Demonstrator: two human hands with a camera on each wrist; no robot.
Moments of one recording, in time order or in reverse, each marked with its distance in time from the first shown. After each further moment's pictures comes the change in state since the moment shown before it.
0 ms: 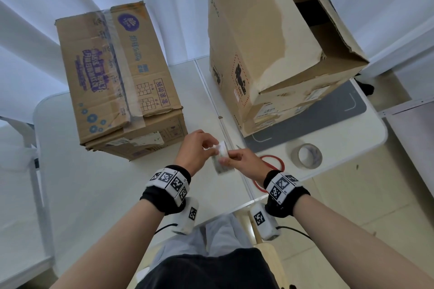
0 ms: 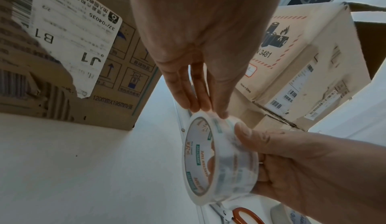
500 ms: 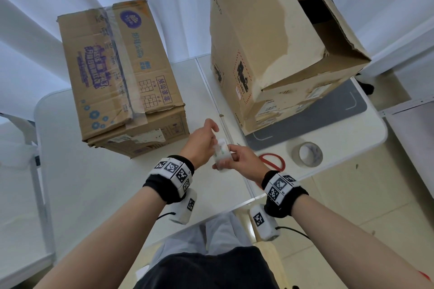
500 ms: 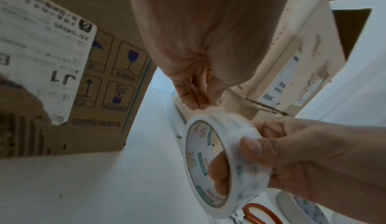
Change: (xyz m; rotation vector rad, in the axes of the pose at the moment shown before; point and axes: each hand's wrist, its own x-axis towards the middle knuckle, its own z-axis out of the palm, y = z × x) left_hand 0.005 0.013 -0.005 0.089 -0.157 0.024; right_hand -0.006 -0.006 0.010 0.117 -0.062 -0.050
